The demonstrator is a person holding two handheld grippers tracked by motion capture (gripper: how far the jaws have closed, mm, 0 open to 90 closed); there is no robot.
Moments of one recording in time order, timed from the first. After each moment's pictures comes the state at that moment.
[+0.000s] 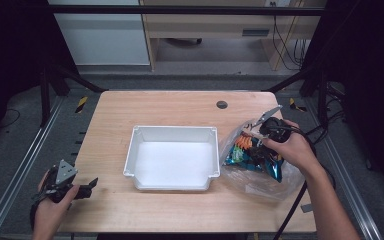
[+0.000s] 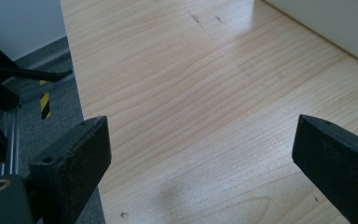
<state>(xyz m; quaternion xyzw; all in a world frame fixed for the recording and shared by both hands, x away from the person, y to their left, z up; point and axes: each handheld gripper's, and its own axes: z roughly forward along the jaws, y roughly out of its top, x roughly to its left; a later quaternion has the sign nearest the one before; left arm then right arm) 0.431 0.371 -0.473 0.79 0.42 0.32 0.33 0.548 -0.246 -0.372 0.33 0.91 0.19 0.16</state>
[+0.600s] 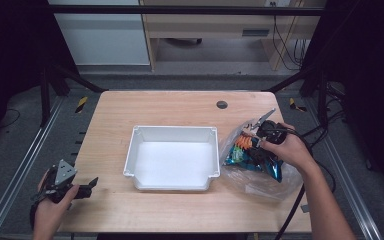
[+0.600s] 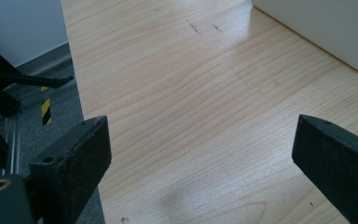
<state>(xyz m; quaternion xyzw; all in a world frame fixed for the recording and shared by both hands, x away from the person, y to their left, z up) 0.431 0.369 -0.473 0.79 0.42 0.31 0.33 0.560 -0.247 -0.397 0.33 0.92 0.15 0.15</state>
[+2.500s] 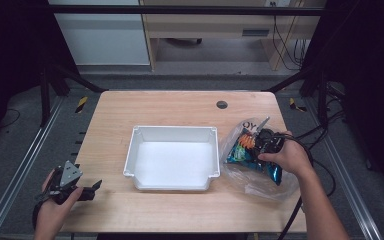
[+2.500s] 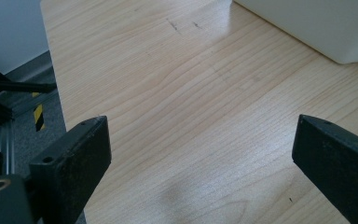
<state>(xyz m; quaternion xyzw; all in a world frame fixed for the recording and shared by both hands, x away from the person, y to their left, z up) 0.428 0.359 -0.473 0.81 0.39 0.31 0.32 0.554 -0.248 -0.419 0.30 0.94 0.09 0.12</state>
